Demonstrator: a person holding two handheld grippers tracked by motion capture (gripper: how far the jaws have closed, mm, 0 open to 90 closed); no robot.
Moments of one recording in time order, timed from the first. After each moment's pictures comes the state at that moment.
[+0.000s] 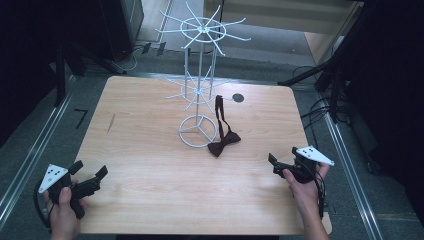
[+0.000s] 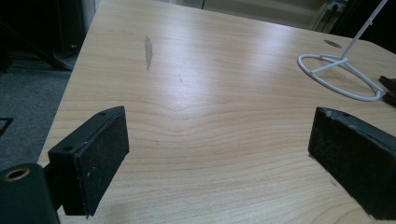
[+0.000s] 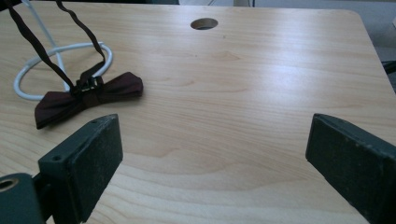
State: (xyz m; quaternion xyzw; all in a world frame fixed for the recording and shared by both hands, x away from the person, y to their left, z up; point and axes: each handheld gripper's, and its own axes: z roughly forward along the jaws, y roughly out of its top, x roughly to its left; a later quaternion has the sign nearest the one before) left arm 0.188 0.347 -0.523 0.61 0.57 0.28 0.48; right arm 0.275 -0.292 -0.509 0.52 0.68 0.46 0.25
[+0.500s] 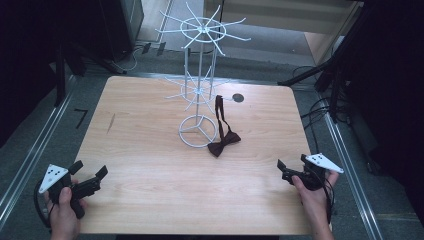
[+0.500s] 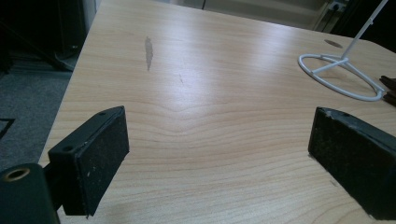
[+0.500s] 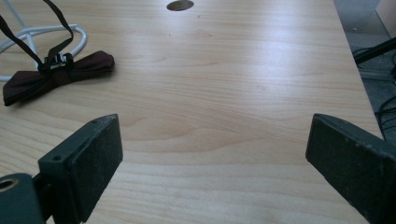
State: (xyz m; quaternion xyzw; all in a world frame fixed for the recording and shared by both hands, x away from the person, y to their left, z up) left arm 0.188 0.346 -0.523 0.61 0.56 0.29 0.48; right arm 0.261 -0.320 -0.522 0.54 0.67 0.44 0.25
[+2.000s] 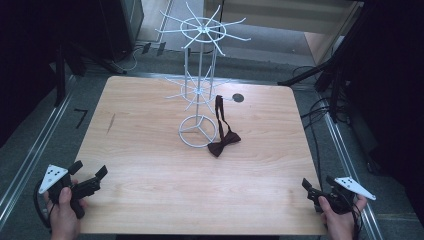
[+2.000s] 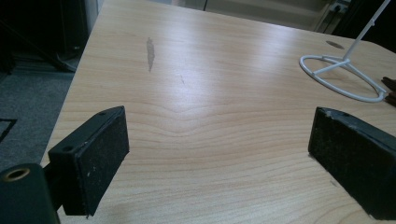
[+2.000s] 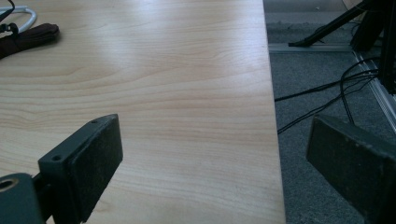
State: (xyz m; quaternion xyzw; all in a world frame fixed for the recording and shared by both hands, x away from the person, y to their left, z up) left arm 0.188 0.346 -0.523 0.60 0.57 0.29 0.48; right arm 0.206 -0.389 -0.543 0.59 0.64 0.42 0.26
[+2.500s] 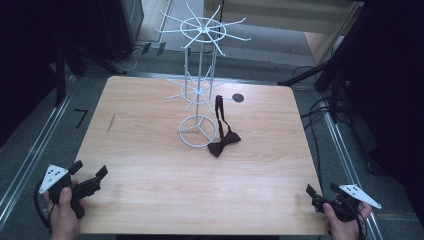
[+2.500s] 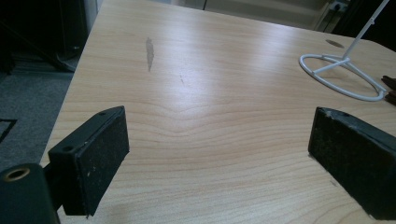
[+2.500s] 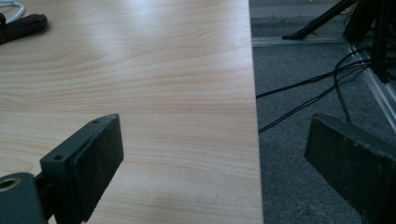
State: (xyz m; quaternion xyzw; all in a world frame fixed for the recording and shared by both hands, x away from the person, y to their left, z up) left arm 0.188 0.346 -0.523 0.61 0.56 0.29 0.48; right arm 0.190 -0.400 -0.552 0.60 0.63 0.42 0.26
